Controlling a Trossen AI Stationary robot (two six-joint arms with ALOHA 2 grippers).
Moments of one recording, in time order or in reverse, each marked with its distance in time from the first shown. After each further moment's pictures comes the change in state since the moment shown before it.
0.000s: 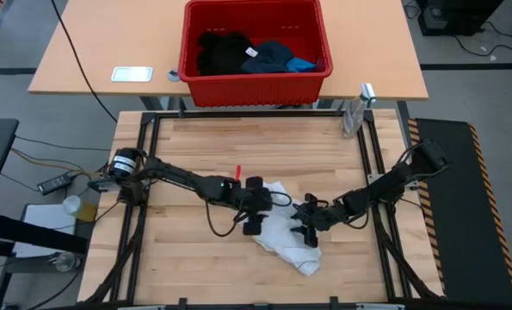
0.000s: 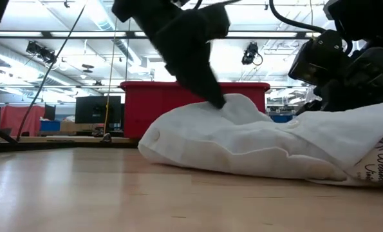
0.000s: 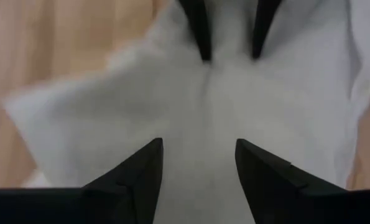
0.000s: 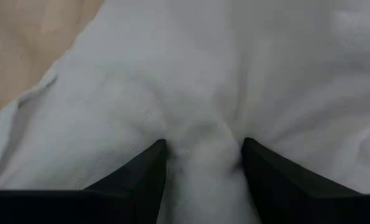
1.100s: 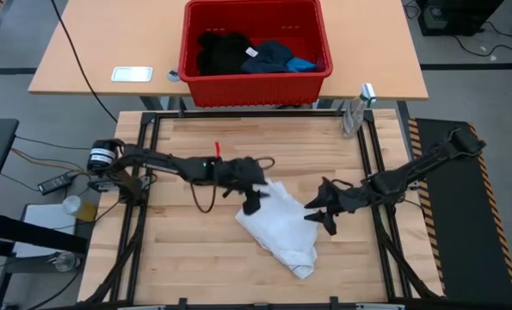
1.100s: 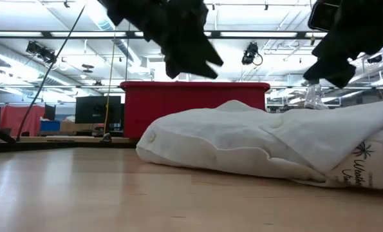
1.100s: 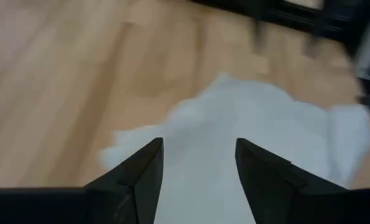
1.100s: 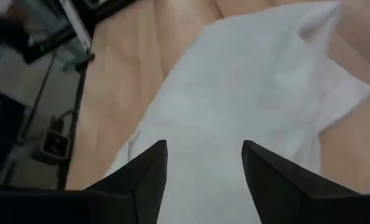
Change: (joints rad) left arm 0.122 -0.209 -0.168 0.211 0.109 -0.200; right arm -0.021 -0.574 -0.001 -0.367 -0.004 0.177
